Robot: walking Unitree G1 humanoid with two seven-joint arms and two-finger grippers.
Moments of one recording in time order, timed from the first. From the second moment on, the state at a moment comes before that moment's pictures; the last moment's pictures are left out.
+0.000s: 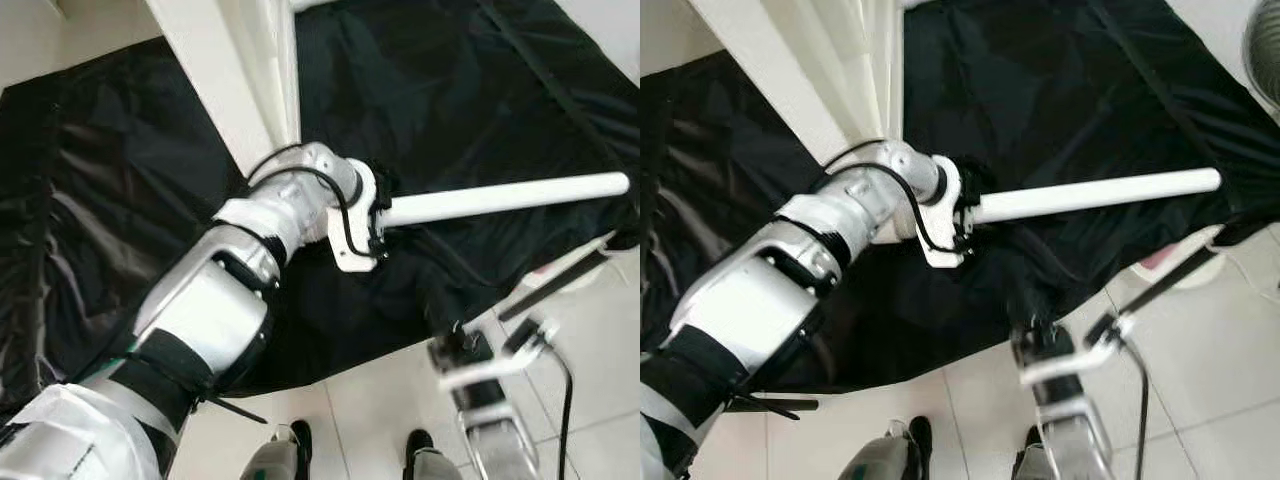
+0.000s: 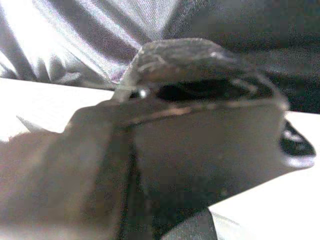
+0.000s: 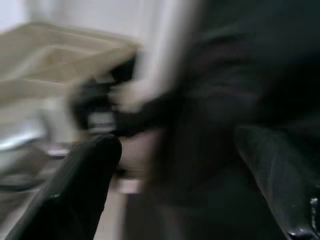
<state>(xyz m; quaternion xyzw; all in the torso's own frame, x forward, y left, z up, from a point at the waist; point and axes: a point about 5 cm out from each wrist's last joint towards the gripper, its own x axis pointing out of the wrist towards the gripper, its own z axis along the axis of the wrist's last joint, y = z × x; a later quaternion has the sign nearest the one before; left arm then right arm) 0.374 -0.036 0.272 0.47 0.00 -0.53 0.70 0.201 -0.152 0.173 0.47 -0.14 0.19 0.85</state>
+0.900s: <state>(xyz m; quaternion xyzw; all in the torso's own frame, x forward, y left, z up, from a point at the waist) 0.348 -0.022 0.311 0.31 -0.16 -0.57 0.75 0.208 -0.143 0.180 0.44 -0.11 0.28 0.84</state>
